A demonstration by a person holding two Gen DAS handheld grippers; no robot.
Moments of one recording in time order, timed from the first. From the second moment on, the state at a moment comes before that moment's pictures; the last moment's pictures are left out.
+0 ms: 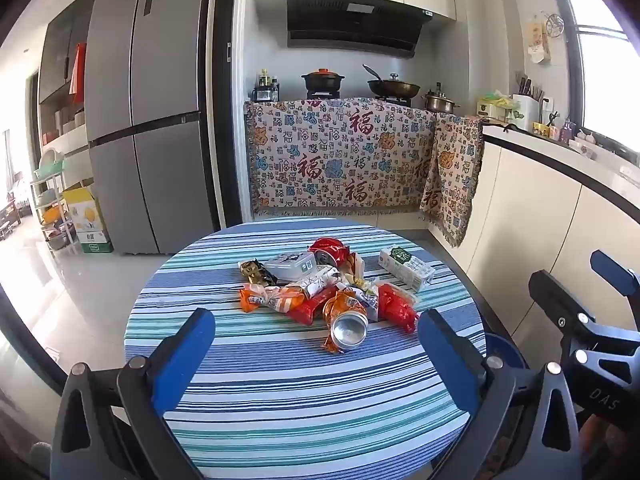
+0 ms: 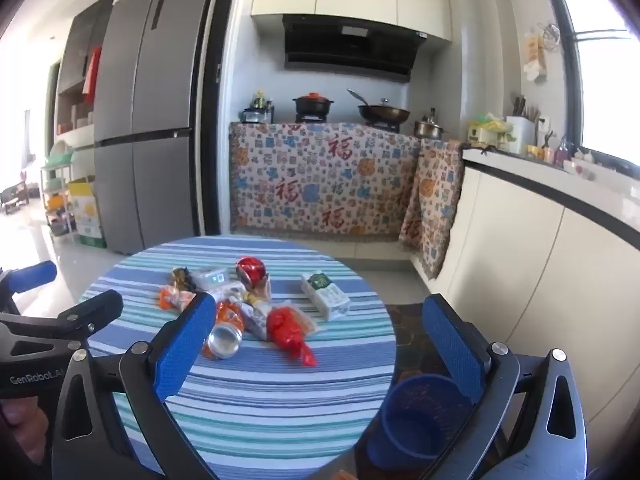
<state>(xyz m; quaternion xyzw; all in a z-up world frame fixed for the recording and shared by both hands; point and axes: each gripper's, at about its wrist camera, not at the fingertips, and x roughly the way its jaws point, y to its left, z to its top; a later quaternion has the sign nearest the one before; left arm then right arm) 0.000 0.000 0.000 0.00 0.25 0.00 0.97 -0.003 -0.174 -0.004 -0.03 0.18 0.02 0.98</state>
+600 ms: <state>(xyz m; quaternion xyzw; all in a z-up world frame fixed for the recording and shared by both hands) 0.000 -0.007 -0.009 0.00 0.27 0.00 0.96 -0.003 -0.169 -0.010 -0.03 0.19 0.01 0.98</state>
